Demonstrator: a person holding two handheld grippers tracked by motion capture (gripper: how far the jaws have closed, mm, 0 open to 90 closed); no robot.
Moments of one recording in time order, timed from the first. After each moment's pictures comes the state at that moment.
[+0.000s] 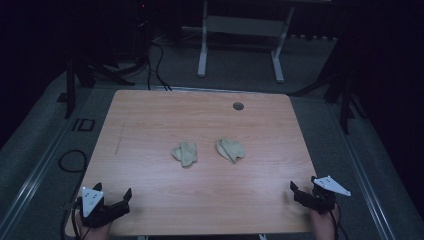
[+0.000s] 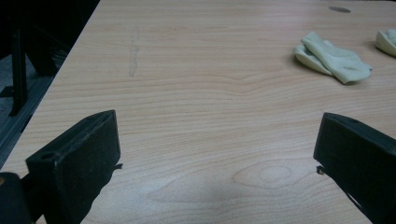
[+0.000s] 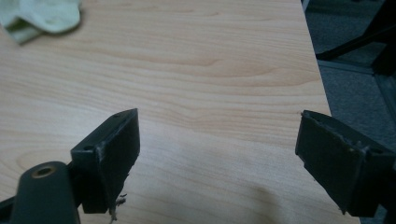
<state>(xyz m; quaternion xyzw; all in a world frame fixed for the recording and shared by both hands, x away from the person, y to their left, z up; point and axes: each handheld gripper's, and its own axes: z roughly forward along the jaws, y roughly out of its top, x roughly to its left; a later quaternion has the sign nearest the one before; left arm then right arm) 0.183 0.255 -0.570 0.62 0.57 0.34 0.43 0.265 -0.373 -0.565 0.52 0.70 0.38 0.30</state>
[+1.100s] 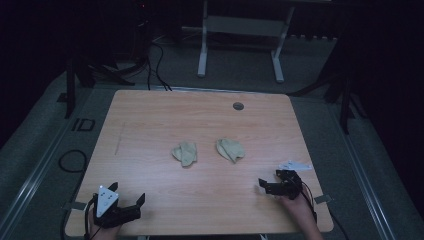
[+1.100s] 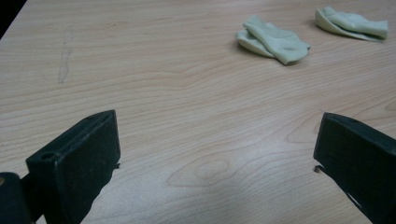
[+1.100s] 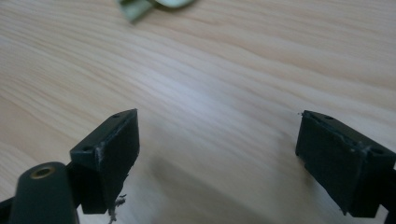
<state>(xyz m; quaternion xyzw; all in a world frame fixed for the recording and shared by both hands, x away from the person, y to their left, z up) 0.187 0.229 -0.570 0.68 0.51 0.30 0.44 0.315 -0.294 -0.565 0.47 0.79 0.36 0.15</state>
